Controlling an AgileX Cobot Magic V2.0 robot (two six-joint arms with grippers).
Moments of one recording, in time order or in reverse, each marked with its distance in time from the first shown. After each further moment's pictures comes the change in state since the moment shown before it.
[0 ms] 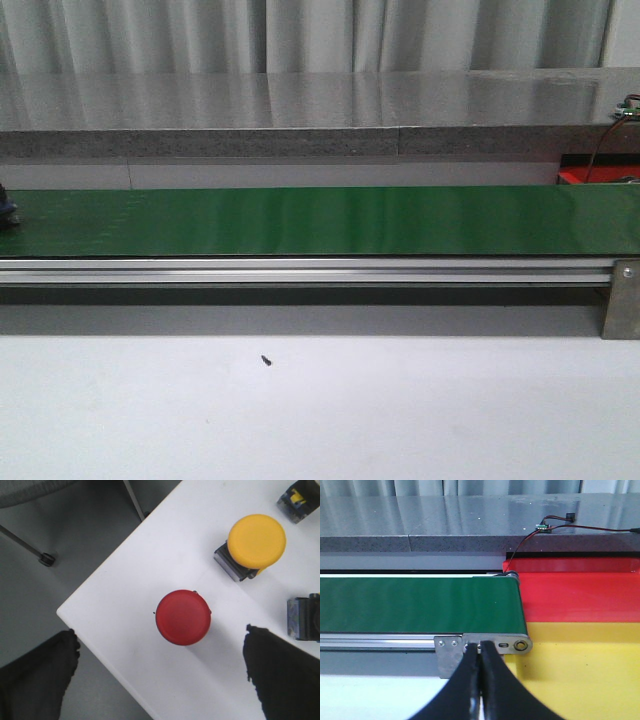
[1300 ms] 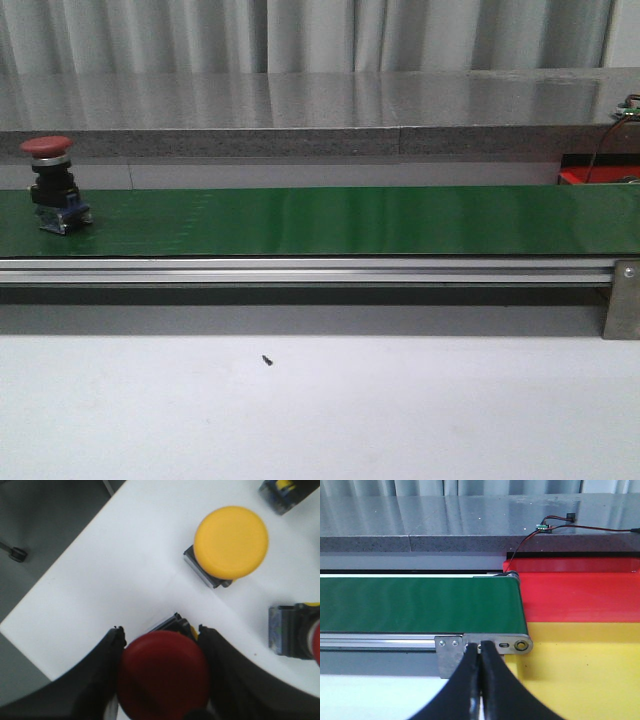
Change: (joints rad) left arm -0.051 0.071 -0.008 -0.064 -0.043 0.019; right arm 0.000 0.000 0.000 0.000 0.000 0.000
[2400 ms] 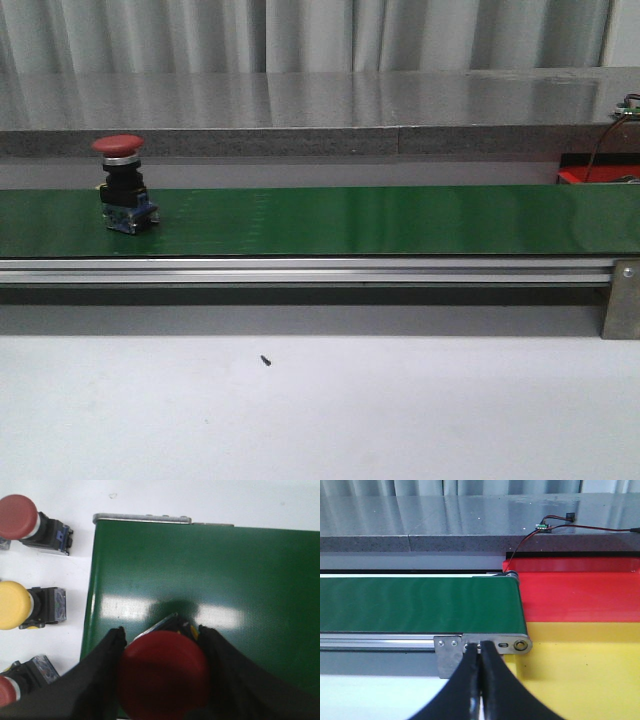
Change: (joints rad) left arm -0.536 -0.024 -0.117 -0.049 0.101 0.139; right arm 0.000 0.000 0.000 0.000 0.000 0.000
